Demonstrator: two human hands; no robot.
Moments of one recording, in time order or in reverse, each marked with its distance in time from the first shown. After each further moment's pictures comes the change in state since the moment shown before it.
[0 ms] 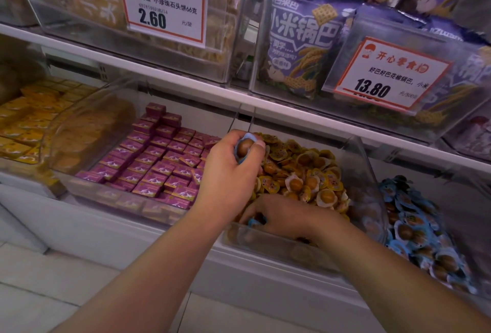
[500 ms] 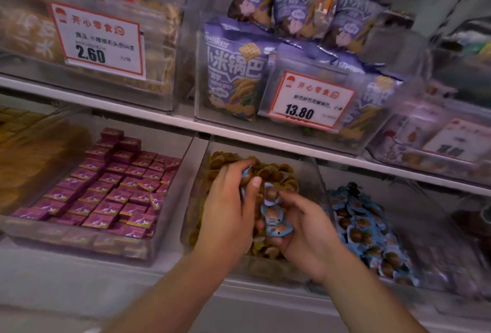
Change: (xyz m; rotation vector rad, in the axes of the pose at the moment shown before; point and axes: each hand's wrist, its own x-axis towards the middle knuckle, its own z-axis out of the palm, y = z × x) left_hand -0.029 -0.010 0.058 0.369 -0.016 0.260; right_hand -0.092 0.010 -0.003 1.774 0.537 0.073
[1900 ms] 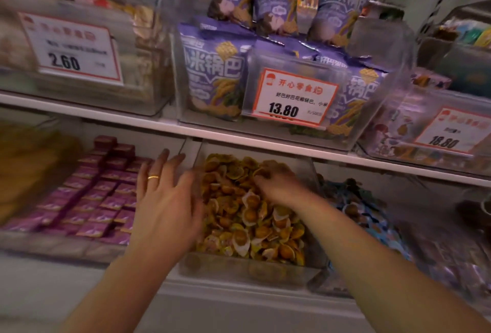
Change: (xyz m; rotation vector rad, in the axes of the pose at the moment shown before) left_hand 0.015 -0.027 -0.069 0.808 -0.129 0.065; right_hand 0.097 -0.040 -0.016 -1.555 0.316 -0.123
